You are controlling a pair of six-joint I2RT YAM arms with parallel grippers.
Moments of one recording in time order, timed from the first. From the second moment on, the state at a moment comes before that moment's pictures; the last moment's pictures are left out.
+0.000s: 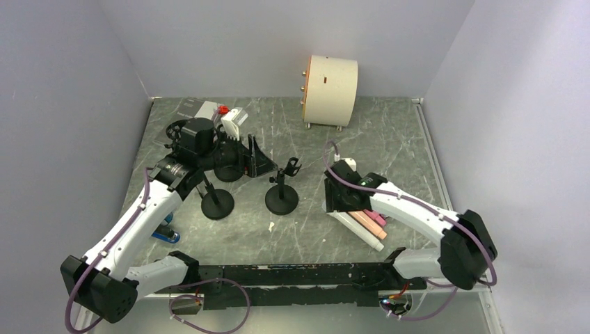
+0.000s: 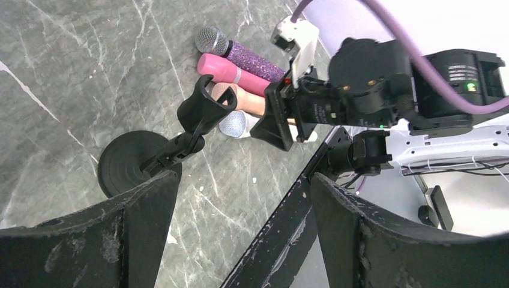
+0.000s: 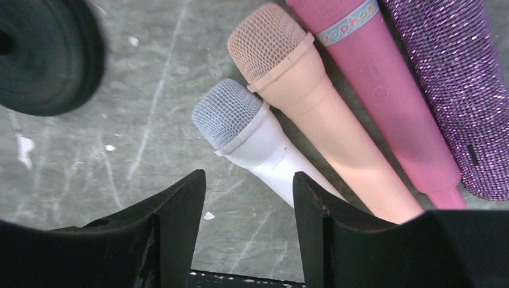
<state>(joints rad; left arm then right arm) -0.45 1.10 1.10 -0.41 0.58 -0.42 0.70 1.25 0.82 -0.68 0.21 0.61</state>
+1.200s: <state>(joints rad) -0.45 1.03 1.14 -0.53 0.48 -0.41 0.82 1.42 0.76 -0.52 0.14 0.49</state>
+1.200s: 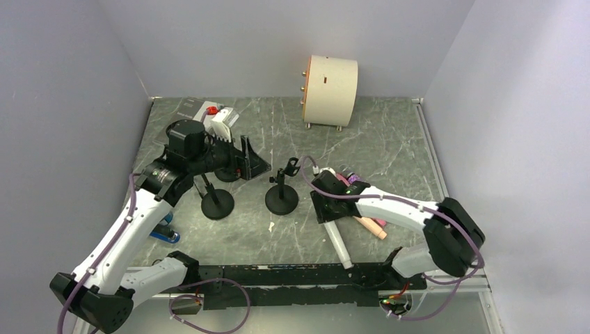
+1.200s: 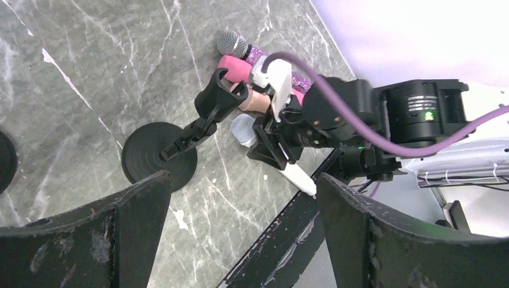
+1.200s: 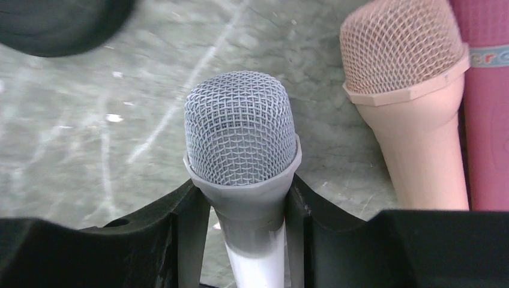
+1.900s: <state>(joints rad) -0.45 1.01 1.13 -0.38 0.67 -0.47 0.82 1.14 1.19 -0.45 0.42 0.58</state>
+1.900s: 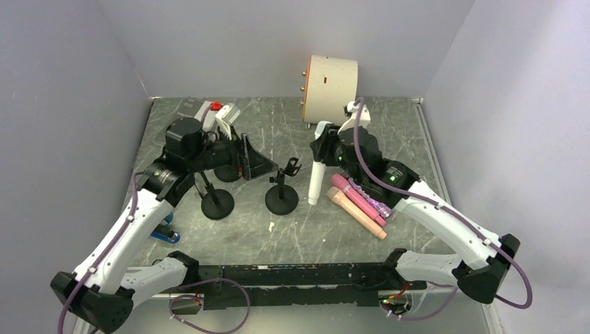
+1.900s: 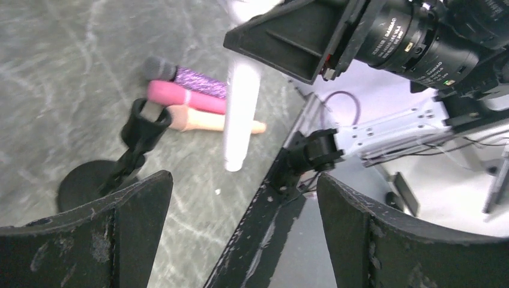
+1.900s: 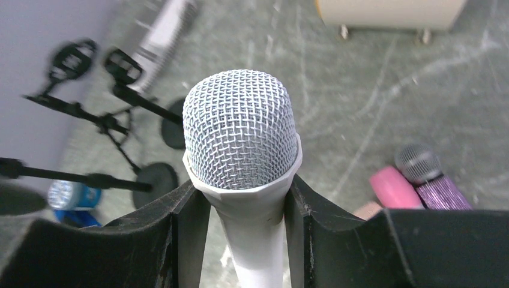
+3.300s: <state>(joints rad) -0.59 1.16 1.09 0.16 0.98 -0.60 0.82 1.06 1.07 0.19 -0.16 0.72</state>
